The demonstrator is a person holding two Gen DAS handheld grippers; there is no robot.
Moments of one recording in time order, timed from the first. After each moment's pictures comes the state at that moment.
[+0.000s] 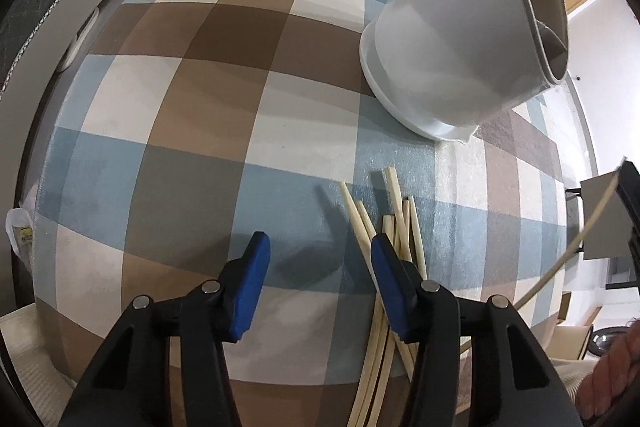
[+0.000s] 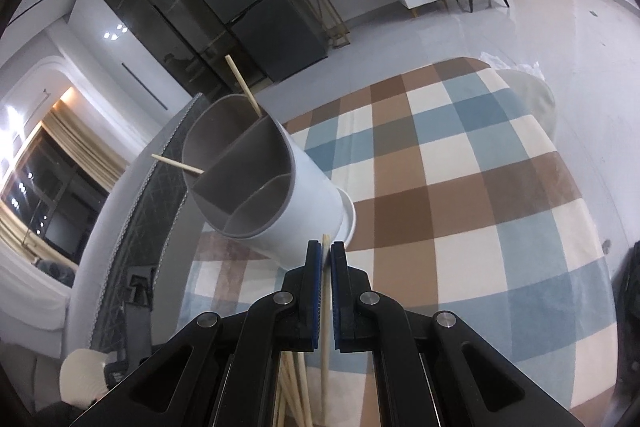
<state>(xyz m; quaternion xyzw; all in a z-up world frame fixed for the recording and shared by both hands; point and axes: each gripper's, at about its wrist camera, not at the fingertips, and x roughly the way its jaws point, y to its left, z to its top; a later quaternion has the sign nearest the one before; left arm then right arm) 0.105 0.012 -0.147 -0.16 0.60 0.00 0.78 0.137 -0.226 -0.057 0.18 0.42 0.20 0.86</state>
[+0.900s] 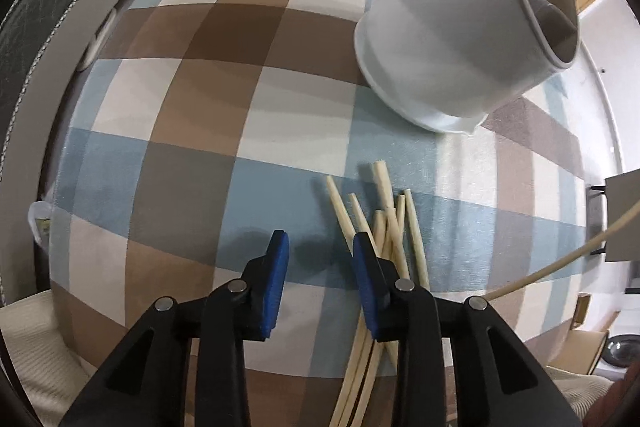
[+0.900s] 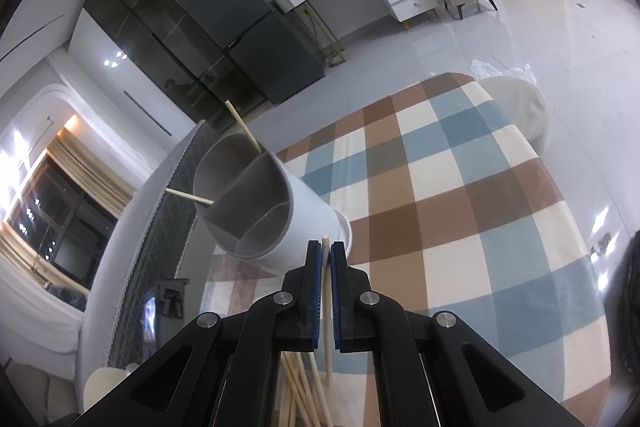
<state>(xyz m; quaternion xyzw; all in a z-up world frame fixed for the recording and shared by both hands) 0.105 -0.018 -0.146 -0.13 0.62 0.04 0.77 0.127 -0.251 -0.041 0.22 0.40 0.19 0.87</state>
